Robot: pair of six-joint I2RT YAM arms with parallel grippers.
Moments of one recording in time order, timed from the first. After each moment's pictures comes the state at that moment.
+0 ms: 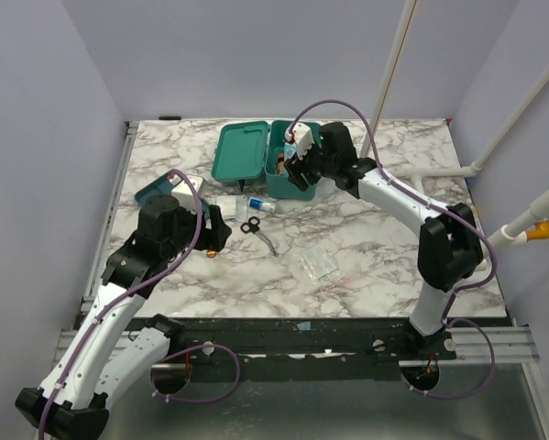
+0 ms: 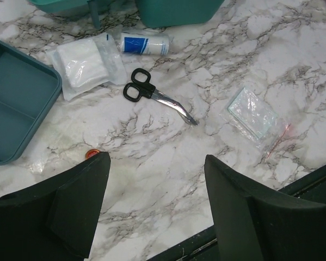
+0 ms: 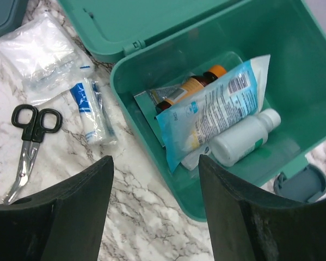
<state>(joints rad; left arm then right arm) -0.40 0.76 0.88 -0.62 0.13 -0.23 0.54 1.81 1.44 -0.19 -0.24 -0.33</state>
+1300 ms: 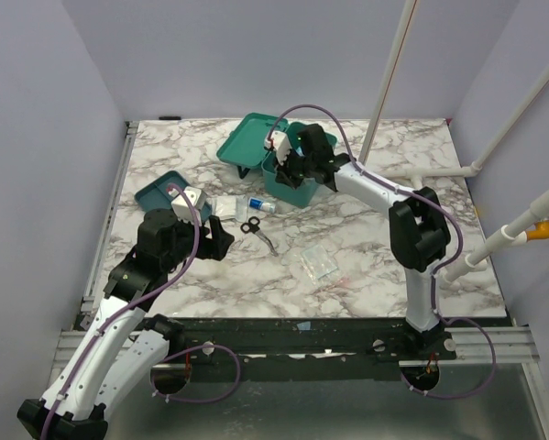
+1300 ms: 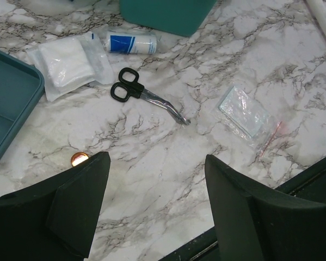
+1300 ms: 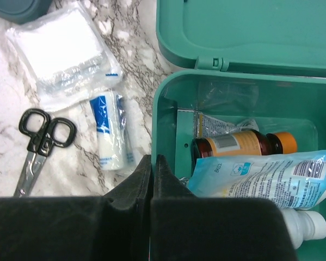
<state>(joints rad) -0.40 0.64 0.72 -0.52 0.18 -0.25 0.56 2.05 1.64 -0.25 -0.40 -0.44</state>
